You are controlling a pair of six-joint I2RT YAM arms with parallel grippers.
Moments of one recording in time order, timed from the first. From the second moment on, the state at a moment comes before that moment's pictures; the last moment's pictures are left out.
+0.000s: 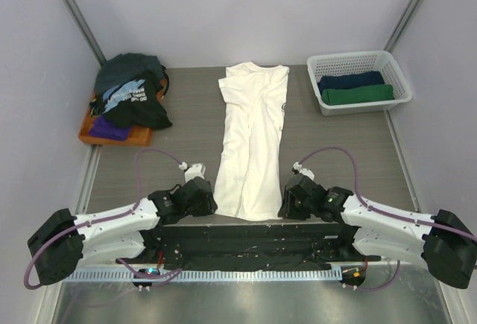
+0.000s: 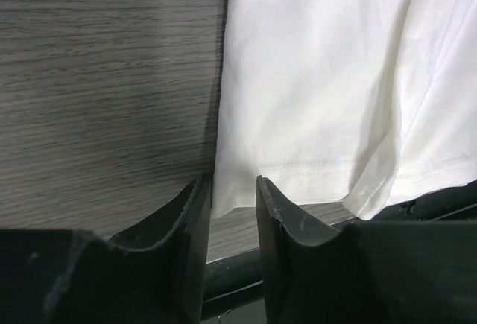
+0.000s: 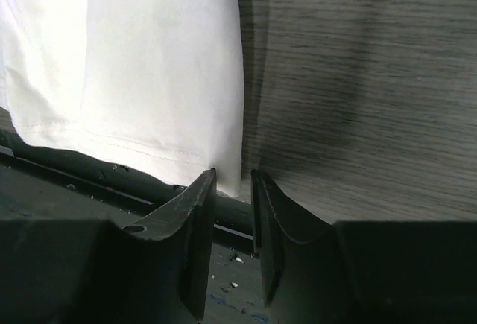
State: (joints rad) left arm -0.95 1.01 0.38 -0.30 -0.24 -0.95; right arm 0.90 0.97 0.39 -0.43 0.04 0.94
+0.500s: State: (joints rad) left arm -0.95 0.97 0.34 -0.25 -0.16 -0.98; right arm 0.94 0.91 0.39 -0.47 0.06 0.99
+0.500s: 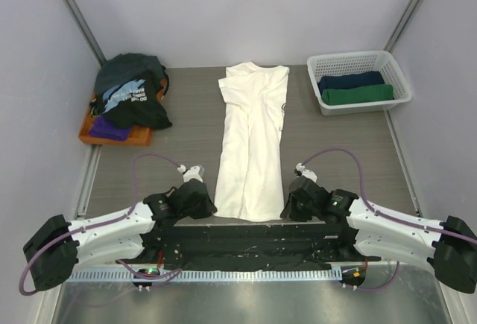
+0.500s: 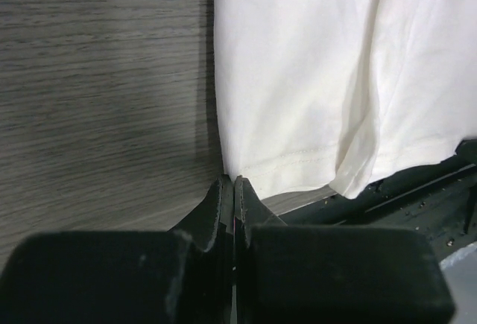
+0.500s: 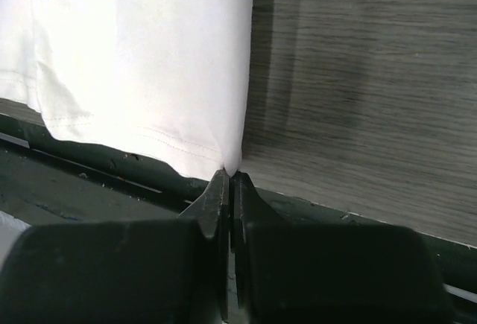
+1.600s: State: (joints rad) left arm -0.61 1.07 0.45 -0.20 0.21 -1.01; right arm 0.64 1.06 0.56 -0.54 -0.12 0.80
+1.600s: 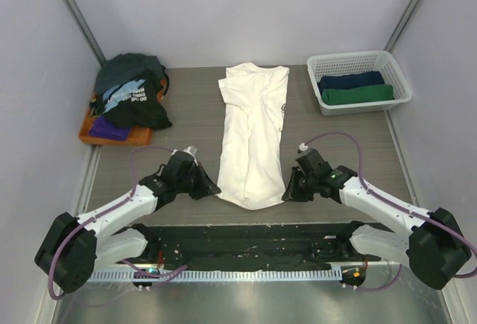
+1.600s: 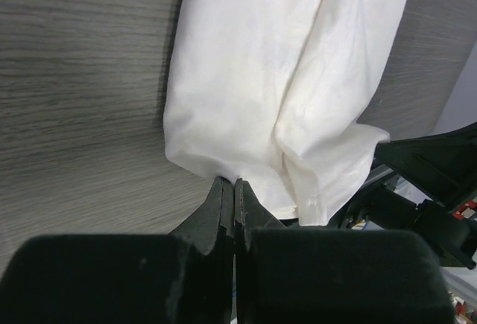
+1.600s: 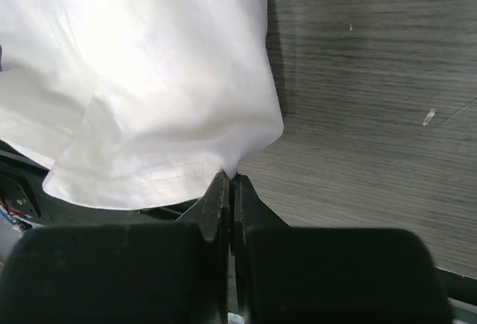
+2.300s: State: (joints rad) left arm -0.50 1.24 0.56 -0.19 0.22 -0.97; right arm 0.51 1.23 0.68 -0.50 -0.11 0.68
